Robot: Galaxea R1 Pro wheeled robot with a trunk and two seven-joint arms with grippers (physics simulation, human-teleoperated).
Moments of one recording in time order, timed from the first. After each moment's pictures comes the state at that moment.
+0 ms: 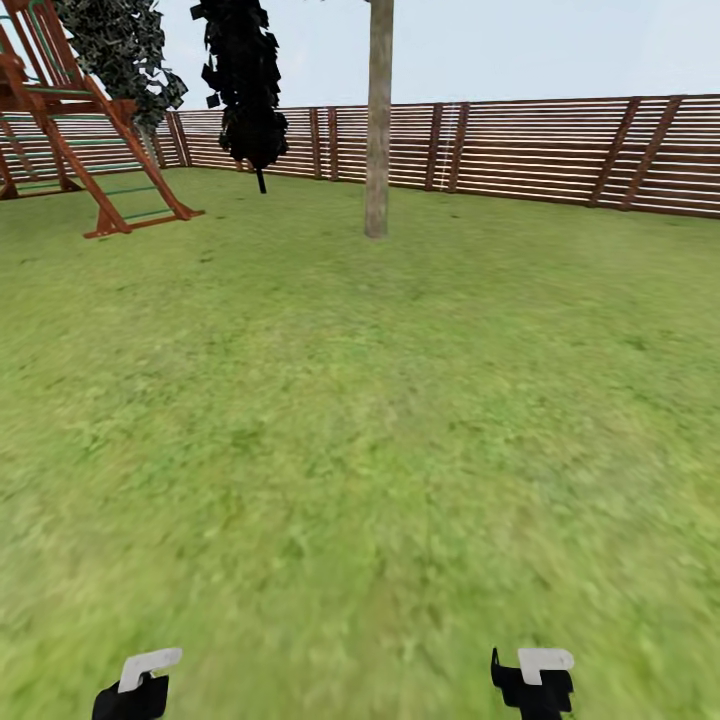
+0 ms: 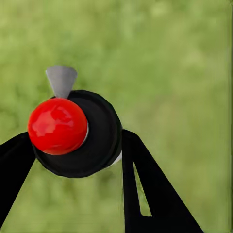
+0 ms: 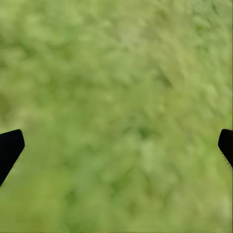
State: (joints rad) left arm -0.38 0.17 0.22 -0.27 -0.06 -0.18 0.05; right arm -0.42 -0.04 0.22 -0.13 -0.06 -0.49 -0.36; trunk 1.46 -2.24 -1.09
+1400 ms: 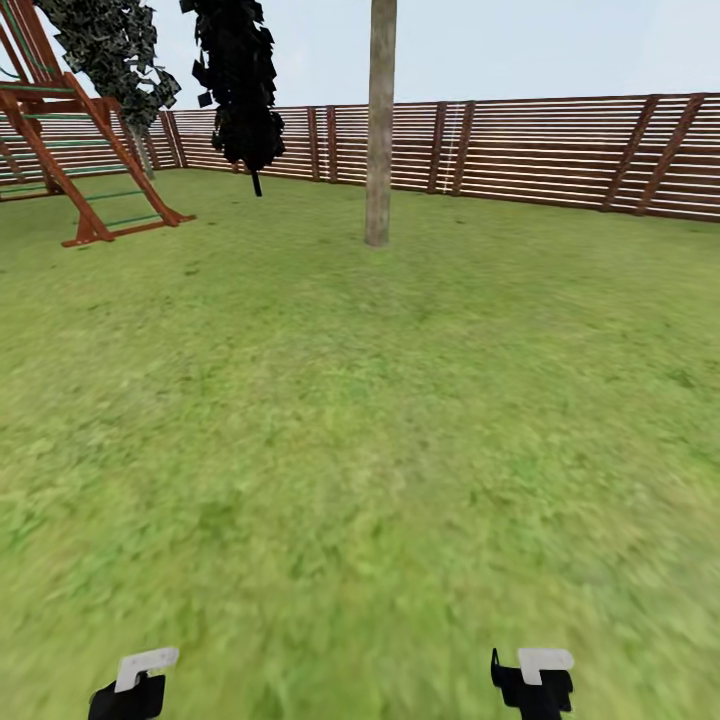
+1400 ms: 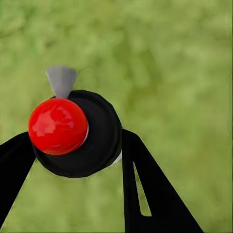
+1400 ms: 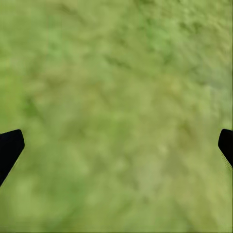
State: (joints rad) left arm -0.38 0.17 0.23 -0.27 -0.05 -0.18 0.05; right arm -0.42 -0.04 0.22 -0.13 -0.06 -0.49 -0.36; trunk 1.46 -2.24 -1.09
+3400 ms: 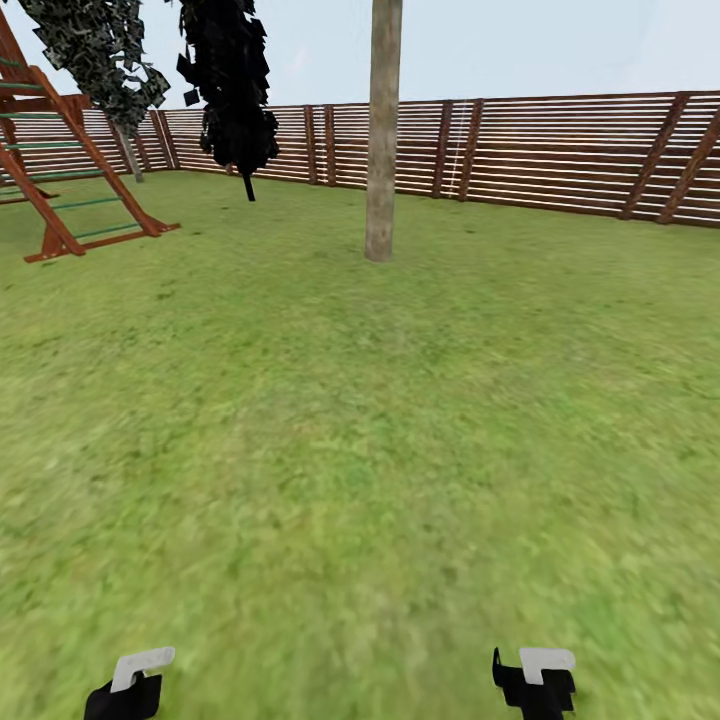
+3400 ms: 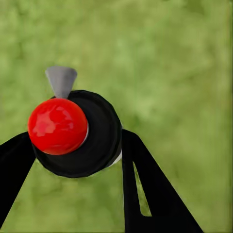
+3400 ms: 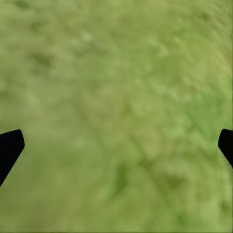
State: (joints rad) left arm -0.38 0.18 0.23 -0.27 -0.05 -0.18 0.05; right arm -0.42 -0.04 0.22 -0.13 -0.06 -0.49 -0.36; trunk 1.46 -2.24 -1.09
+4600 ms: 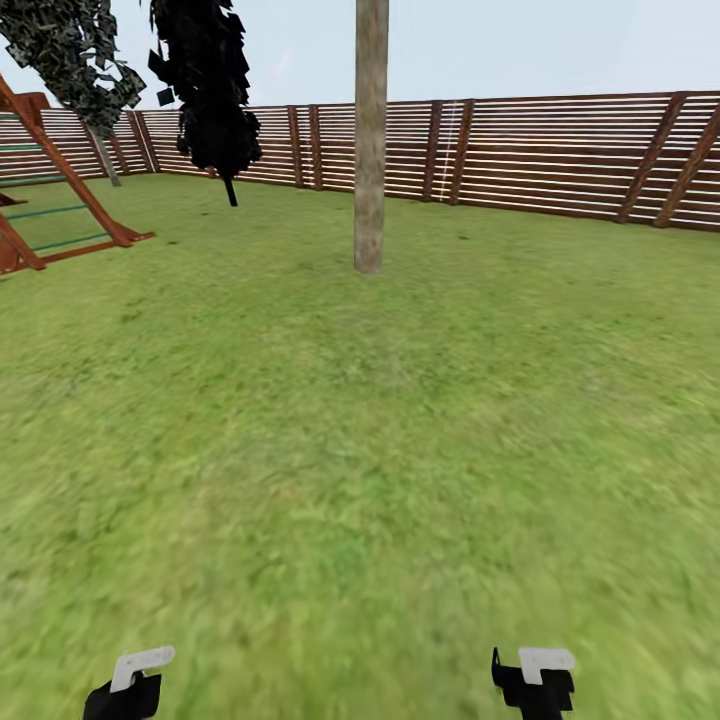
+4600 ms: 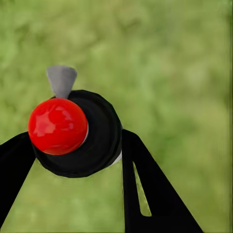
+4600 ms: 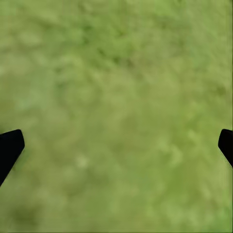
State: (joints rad) left arm -0.38 0.18 0.23 -0.27 -0.05 -0.18 0.05; right arm -0.42 -0.04 0.22 -0.13 -0.06 -0.49 -0.36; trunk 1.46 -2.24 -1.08
